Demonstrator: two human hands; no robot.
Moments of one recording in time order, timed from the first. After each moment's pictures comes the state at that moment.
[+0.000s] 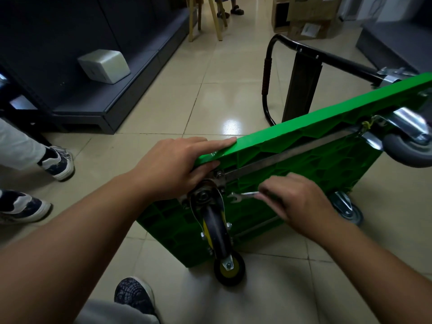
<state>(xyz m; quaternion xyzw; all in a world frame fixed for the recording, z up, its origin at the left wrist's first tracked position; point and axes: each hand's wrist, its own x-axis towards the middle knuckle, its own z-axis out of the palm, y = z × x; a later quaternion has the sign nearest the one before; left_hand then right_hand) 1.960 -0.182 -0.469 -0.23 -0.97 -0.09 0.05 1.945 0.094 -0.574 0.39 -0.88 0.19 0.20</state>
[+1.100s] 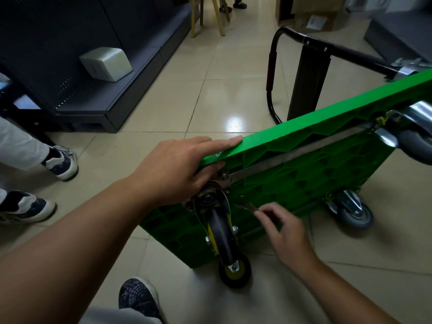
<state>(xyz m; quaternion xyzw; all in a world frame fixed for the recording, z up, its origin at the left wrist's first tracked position) 1.961 -0.180 -0.470 -0.22 -0.97 -0.08 0.05 1.989 0.059 -0.656 0.12 -0.82 0.56 0.03</state>
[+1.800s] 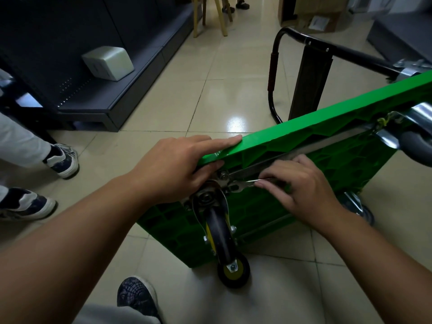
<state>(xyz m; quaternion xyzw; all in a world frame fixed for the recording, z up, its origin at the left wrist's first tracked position) 1.959 -0.181 -0.469 -0.22 -0.97 -0.09 0.04 1.922 0.083 -0.571 0.37 -0.87 0.26 0.20</state>
